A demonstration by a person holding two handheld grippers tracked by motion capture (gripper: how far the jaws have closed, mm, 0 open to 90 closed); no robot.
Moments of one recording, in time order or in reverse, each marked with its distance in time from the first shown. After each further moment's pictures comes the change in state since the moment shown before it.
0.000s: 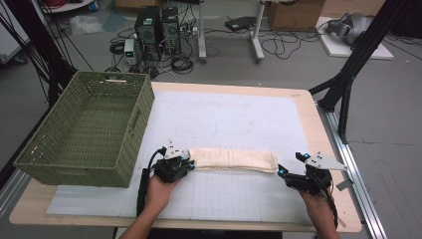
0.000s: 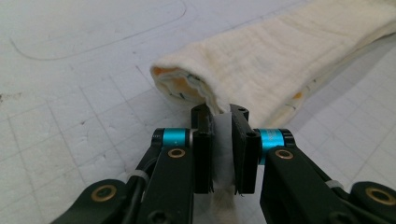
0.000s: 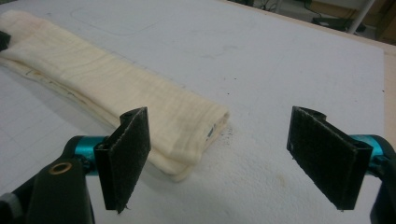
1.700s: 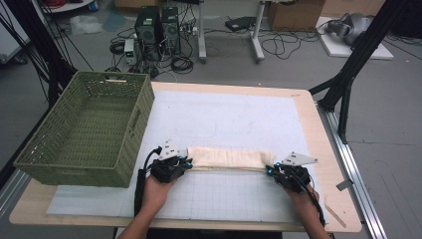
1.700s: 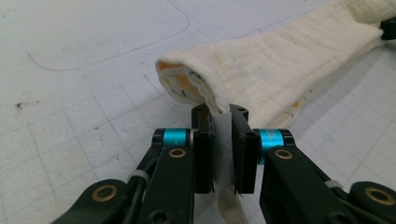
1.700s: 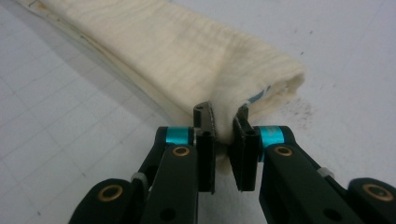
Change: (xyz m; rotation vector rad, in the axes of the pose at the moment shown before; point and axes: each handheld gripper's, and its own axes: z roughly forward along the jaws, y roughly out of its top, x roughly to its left) left arm 0.006 -0.001 -0.009 -0.057 -0.013 0.007; right arm 0.018 -0.009 0.045 0.172 0.123 -0.065
